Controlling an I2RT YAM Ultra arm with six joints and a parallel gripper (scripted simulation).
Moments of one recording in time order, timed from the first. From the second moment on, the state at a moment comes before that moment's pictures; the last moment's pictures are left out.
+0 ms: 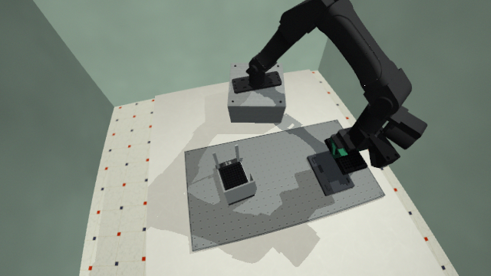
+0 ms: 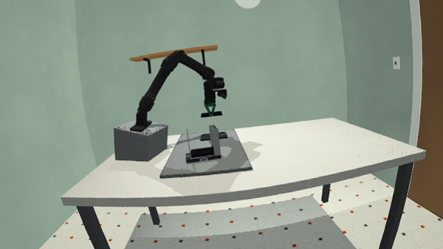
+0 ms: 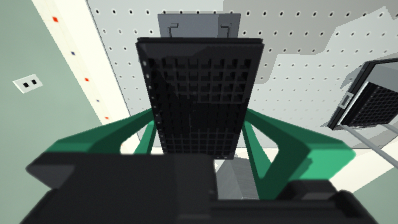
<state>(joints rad) 0.54 2.04 1.64 -1.01 0.15 0.49</state>
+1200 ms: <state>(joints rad) 0.53 2.08 1.60 -0.95 0.15 0.48</state>
